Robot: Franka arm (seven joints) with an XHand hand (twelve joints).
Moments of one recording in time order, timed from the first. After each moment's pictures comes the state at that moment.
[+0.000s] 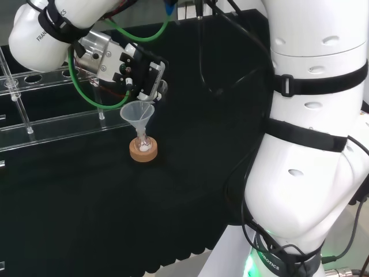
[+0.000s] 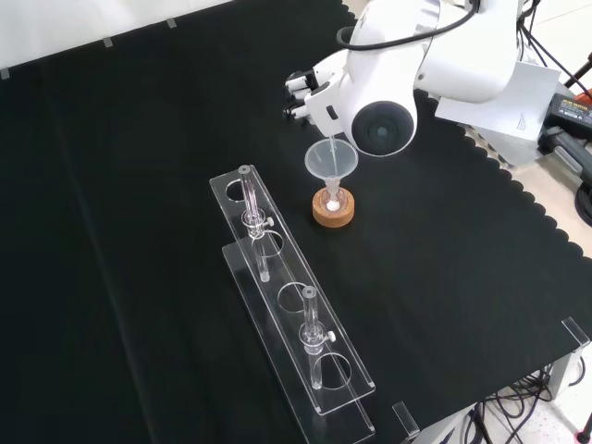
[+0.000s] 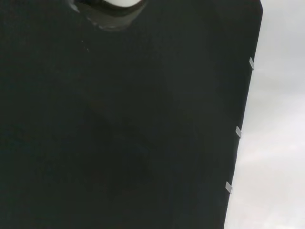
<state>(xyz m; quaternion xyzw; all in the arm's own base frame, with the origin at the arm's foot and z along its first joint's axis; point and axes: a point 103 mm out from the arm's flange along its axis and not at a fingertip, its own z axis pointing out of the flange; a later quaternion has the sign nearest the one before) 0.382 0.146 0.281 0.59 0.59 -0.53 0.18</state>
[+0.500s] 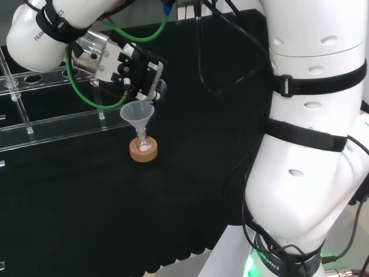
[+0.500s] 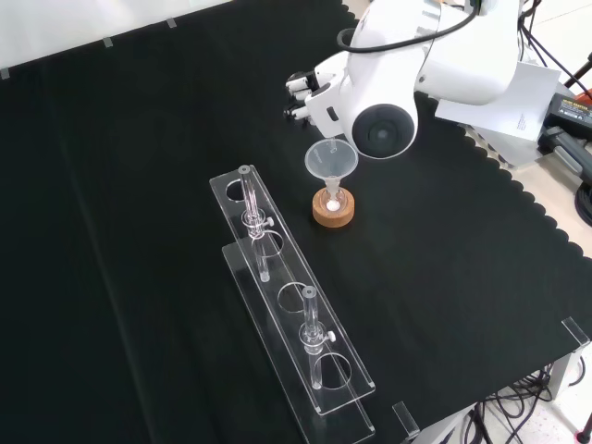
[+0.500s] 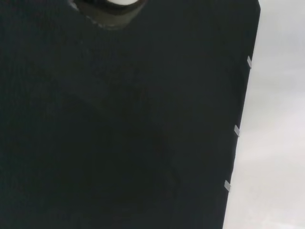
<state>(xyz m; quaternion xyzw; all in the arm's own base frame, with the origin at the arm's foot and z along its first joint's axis) 0.382 0.149 0.283 0.59 0.58 -0.53 0.18</state>
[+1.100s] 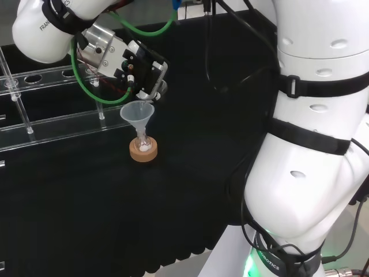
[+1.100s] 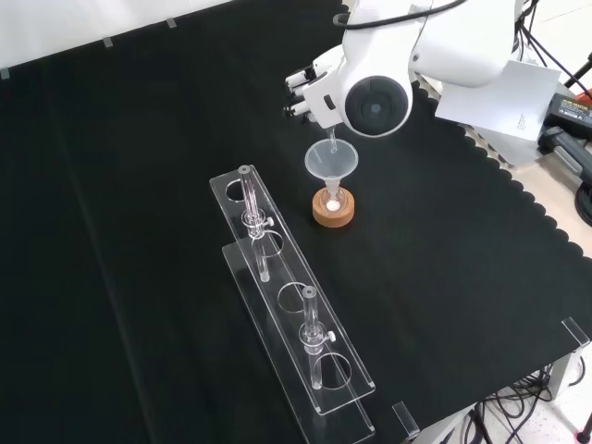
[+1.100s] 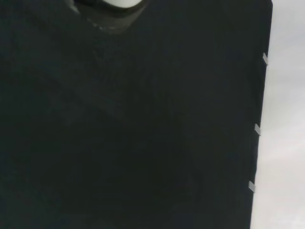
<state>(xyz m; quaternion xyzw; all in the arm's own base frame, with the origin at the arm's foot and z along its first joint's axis) 0.380 0.143 0.284 0.61 0.60 -0.49 0.16</state>
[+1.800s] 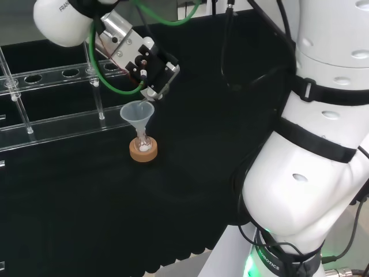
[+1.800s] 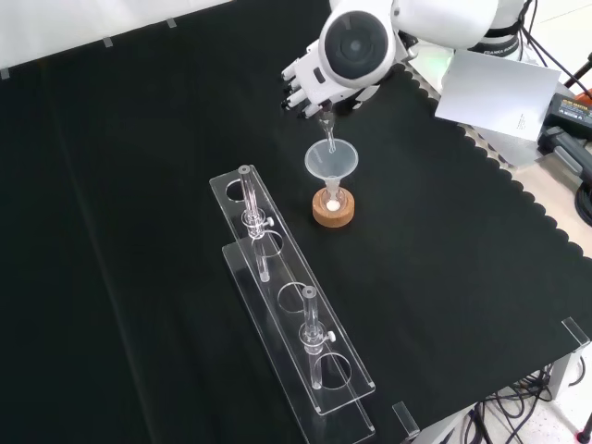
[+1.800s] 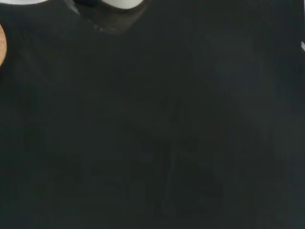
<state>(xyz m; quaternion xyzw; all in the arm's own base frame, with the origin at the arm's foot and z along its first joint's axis) 0.378 0.126 0.281 0.65 0.63 -0.42 0.10</state>
